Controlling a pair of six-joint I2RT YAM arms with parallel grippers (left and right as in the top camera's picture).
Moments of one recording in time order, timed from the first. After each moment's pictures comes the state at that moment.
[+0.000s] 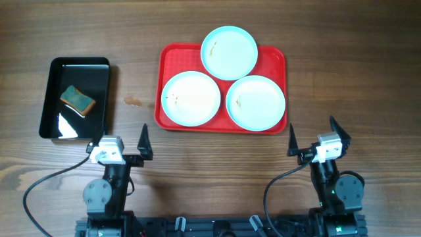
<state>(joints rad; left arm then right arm) 0.00 0.01 0.01 -0.02 0.10 -0.11 0.08 0.02 0.01 0.00 -0.06 -0.18</state>
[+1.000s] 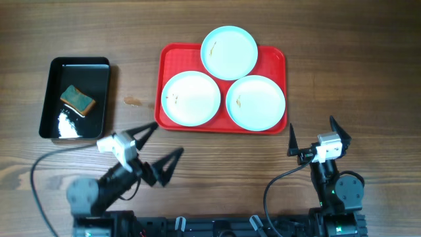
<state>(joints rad) 0.00 0.23 0.27 -0.02 0.80 -0.41 0.08 0.02 0.01 0.00 -0.06 -0.18</state>
